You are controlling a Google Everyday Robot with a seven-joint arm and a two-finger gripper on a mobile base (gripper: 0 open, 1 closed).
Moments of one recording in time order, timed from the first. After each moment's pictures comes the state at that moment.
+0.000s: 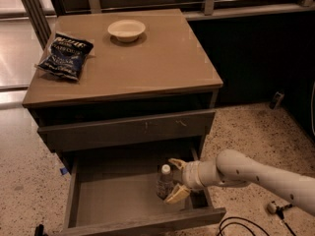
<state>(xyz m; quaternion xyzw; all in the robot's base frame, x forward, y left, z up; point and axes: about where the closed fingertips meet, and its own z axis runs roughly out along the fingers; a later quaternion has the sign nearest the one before) 0.500 -0.050 0.479 -0.60 0.67 0.25 0.35</state>
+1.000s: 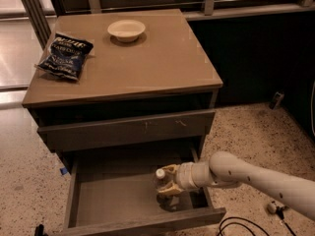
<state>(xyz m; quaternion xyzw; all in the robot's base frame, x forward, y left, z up) 0.506 -0.026 0.462 -0.61 0.66 0.26 0.37</state>
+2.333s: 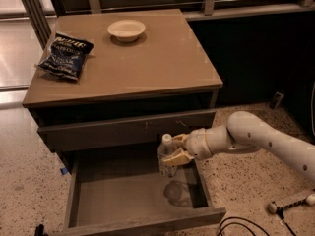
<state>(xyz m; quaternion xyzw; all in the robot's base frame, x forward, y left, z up) 0.533 -0.045 0.611 -0.56 0.67 0.33 0.36</state>
